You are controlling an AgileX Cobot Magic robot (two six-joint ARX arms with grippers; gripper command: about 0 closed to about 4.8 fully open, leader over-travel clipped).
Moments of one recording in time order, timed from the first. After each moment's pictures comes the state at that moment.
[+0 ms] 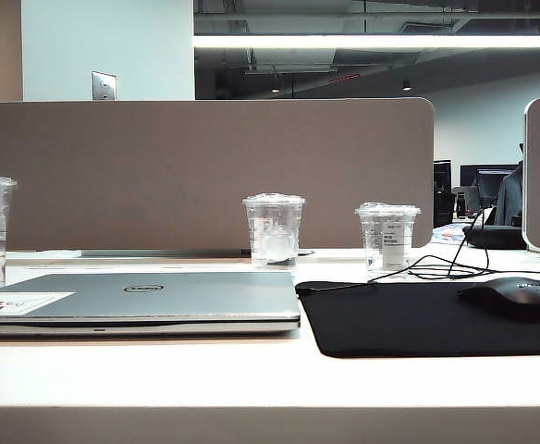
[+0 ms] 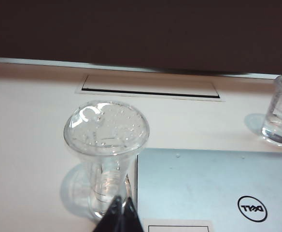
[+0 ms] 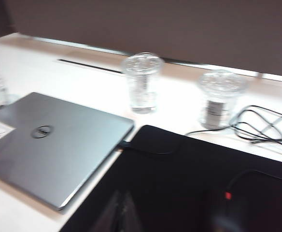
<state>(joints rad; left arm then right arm) 0.12 0.47 0.33 0.03 0.14 -0.03 0.31 0.39 0.42 -0.18 -0.12 -0.01</state>
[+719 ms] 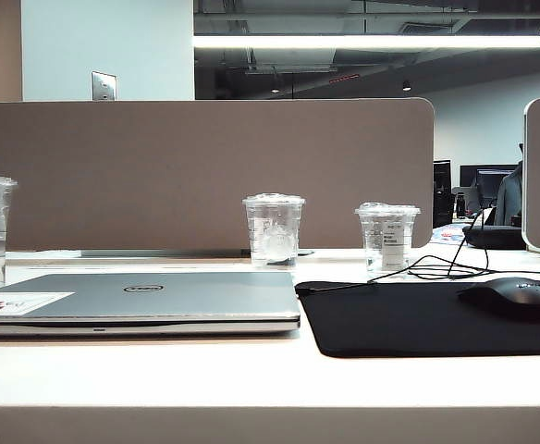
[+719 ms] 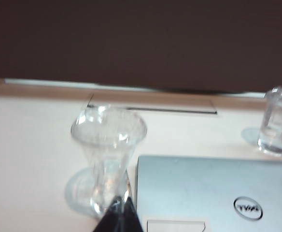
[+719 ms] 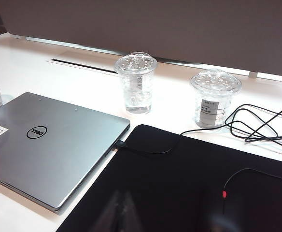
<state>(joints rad) 0.03 0.19 0.20 -0.03 0.02 -0.04 0.31 0.39 0.42 -0.18 -0.11 -0.01</state>
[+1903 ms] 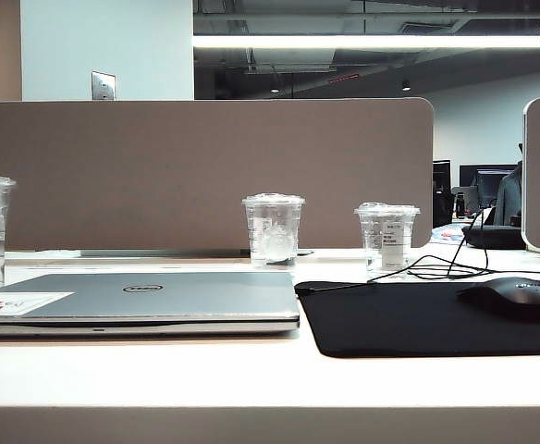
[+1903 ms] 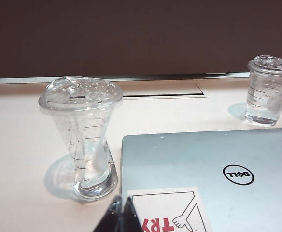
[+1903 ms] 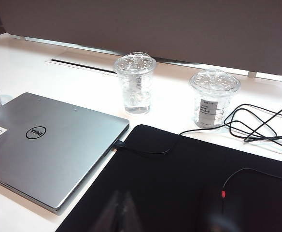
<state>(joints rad) -0.08 0.00 0.00 0.01 -0.02 0.03 0.31 0.39 0.42 -0.18 -0.11 -0.01</state>
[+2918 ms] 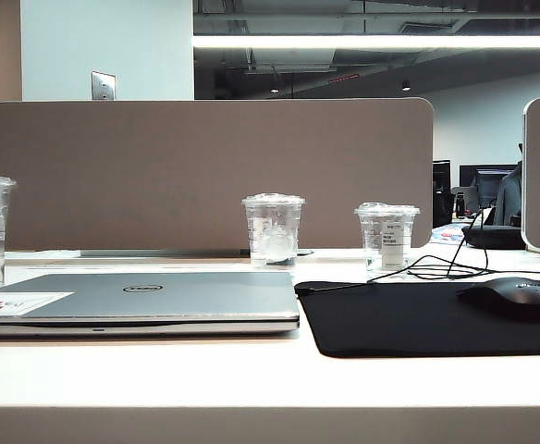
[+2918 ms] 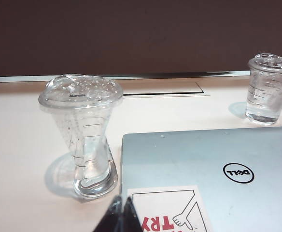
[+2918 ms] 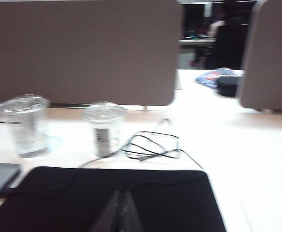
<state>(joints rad) -0.08 0.00 0.00 0.01 -0.02 0.03 0.07 0.07 0.12 0.04 0.05 -0.01</state>
